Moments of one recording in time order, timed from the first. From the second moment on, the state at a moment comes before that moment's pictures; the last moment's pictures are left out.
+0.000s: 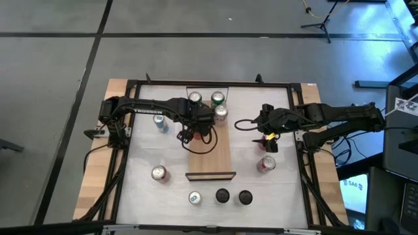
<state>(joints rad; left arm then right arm) 0.06 1.83 1.64 -1.16 -0.24 0.61 0.11 1.10 1.15 -0.89 0.12 -0.03</state>
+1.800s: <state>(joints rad) -0.07 1.09 1.10 -0.72 -0.28 -0.10 0.11 1.10 1.22 -1.27 0.03 0.16</state>
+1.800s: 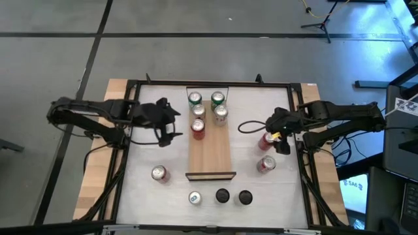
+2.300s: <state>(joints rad) -0.08 1.02 0.89 -0.50 -0.32 -0.13 0.11 1.10 1.00 -1.24 0.04 0.18</state>
